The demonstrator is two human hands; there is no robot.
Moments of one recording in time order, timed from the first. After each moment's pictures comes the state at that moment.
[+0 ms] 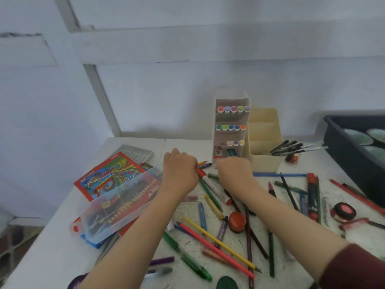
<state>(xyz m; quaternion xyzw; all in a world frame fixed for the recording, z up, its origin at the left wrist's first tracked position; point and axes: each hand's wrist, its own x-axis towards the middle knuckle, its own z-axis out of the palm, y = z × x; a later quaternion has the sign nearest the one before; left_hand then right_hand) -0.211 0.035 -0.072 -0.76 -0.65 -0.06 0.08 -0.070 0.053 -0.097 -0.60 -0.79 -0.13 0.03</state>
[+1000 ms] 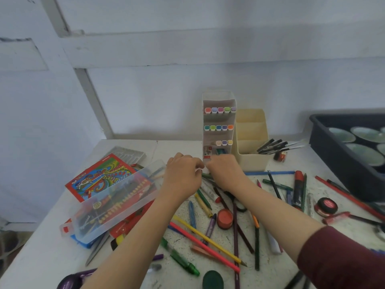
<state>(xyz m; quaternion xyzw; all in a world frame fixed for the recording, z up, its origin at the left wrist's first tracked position) -0.190 0.023 -0.074 -0.77 -0.61 -0.19 -0.03 -0.056 0.064 -0.100 -0.49 -0.85 -0.18 -0.02</state>
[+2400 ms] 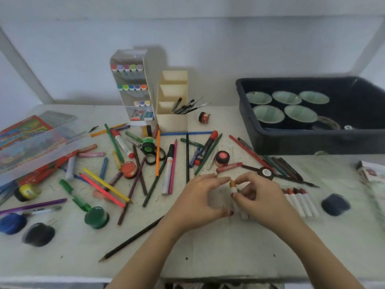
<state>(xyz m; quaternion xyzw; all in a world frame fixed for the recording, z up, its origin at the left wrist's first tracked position) 0.039 -0.120 -0.122 -0.79 -0.48 -0.20 -0.33 0.210 -0.143 -0.102 -0.65 -0.64 0.29 0.27</state>
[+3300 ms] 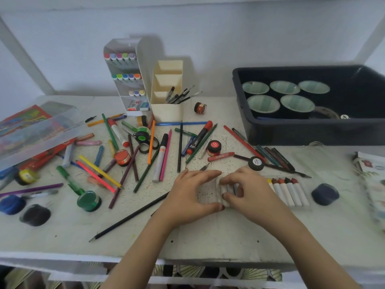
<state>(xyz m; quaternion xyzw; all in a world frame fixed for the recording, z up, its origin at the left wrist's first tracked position) 0.049 -0.141 -0.130 -0.78 -0.51 -0.20 -0.31 0.224 -0.148 -0.112 -0.60 -0.74 0.25 0.19</state>
